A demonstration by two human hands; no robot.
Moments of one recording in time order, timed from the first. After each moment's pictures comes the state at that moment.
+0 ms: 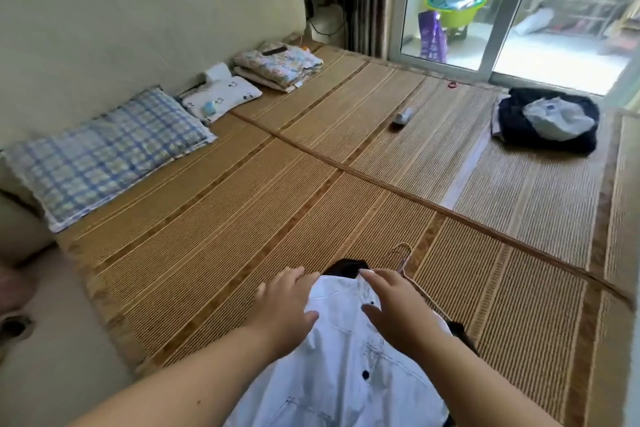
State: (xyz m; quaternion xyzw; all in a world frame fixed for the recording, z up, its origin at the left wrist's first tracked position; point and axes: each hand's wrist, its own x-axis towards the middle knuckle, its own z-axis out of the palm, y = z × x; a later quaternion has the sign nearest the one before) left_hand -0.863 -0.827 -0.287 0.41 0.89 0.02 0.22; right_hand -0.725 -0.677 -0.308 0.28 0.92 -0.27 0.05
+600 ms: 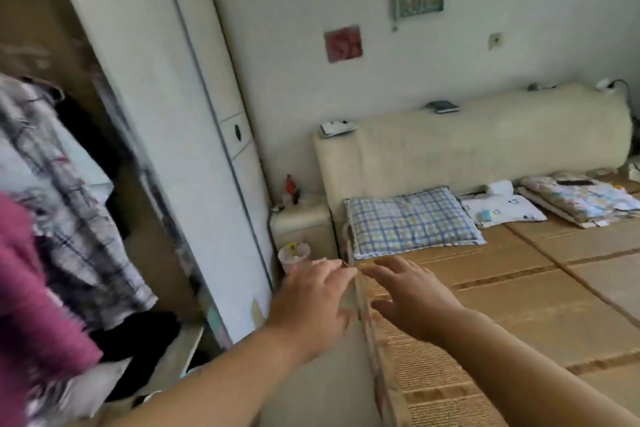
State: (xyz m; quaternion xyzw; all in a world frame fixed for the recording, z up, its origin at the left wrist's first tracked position) left_hand -0.824 -1.242 0.008 0.19 0.97 0.00 -0.13; right_hand -0.848 -1.058 -0.005 -0.24 0.96 -0.15 -0.07
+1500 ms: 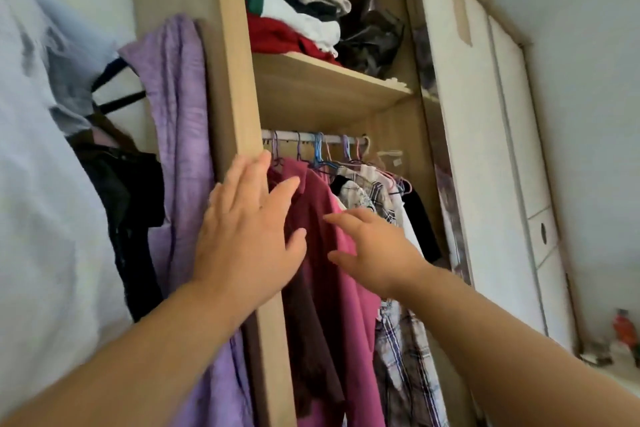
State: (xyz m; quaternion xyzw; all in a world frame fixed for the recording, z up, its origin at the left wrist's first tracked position) left_hand -0.673 -1.602 0.281 -0.27 0.78 -0.30 -0.48; right_hand -0.853 -1.546 0.254 -0.63 0.67 -0.32 -0.25
